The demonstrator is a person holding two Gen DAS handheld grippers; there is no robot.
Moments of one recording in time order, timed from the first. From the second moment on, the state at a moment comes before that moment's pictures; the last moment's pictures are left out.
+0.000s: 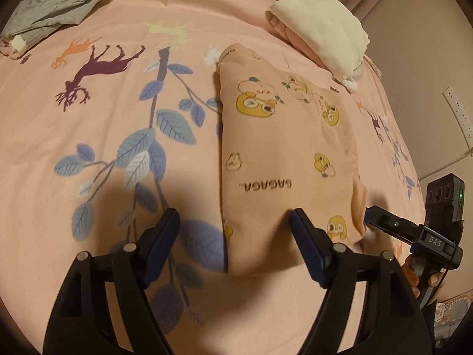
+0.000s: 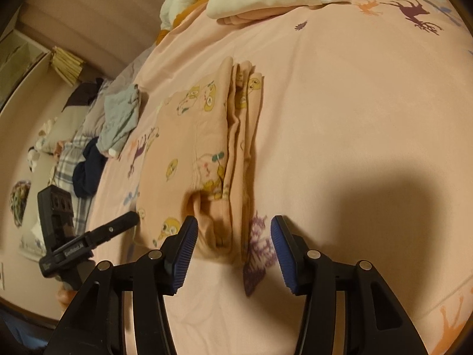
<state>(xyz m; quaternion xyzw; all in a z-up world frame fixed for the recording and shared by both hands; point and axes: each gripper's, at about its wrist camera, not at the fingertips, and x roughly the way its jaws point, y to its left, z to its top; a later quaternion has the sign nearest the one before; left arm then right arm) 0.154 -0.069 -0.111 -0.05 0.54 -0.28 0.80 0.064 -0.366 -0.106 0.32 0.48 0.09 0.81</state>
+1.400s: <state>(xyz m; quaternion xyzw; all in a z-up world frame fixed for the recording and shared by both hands) 0.209 -0.123 -0.121 -0.07 0.53 -0.32 0.78 0.135 -0.380 -0.125 0.41 0.45 0.13 0.78</state>
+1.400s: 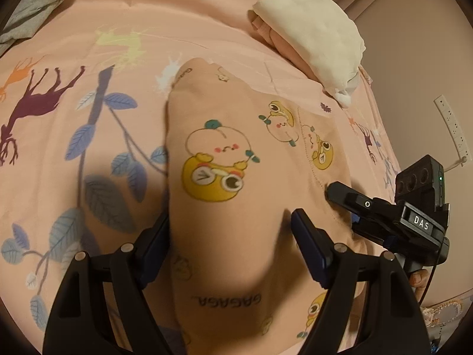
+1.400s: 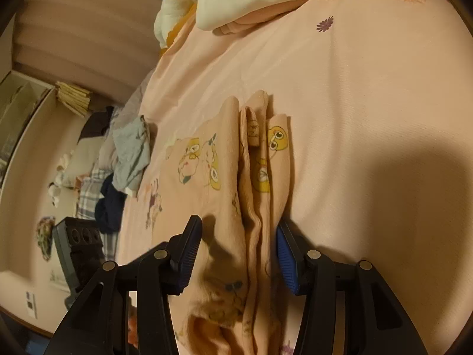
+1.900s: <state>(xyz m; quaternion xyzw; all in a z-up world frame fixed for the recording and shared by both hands) 0.214 -0.136 -0.122 -0.03 0.52 -0.31 0.79 0.150 -0.364 -0.127 0.38 0.45 0.13 0.80</state>
